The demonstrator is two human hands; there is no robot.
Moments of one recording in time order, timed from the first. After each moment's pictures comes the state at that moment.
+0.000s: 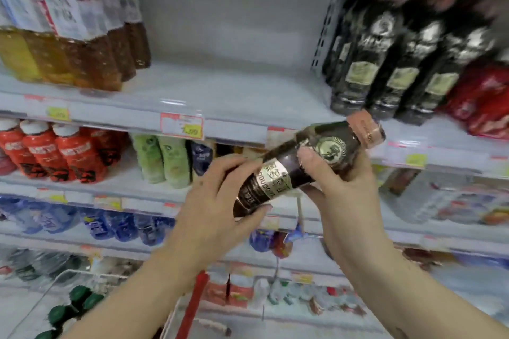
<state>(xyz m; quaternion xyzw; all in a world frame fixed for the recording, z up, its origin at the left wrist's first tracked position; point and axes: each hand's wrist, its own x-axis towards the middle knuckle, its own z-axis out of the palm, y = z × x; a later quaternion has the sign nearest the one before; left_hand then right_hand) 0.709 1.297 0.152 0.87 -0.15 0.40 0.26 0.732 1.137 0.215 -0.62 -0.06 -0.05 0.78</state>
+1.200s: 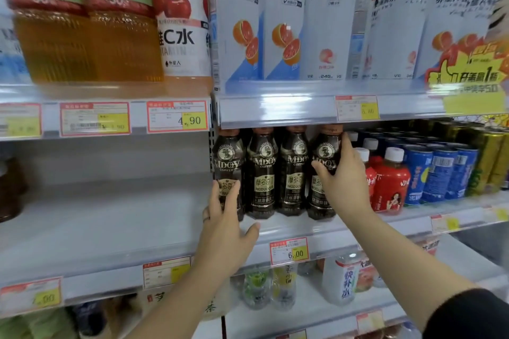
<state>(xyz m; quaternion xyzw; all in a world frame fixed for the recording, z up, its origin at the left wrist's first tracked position) 0.857 1.144 0.244 0.92 -0.08 0.18 0.35 0.906 0.937 0.296 -0.85 -0.01 -0.38 0.36</state>
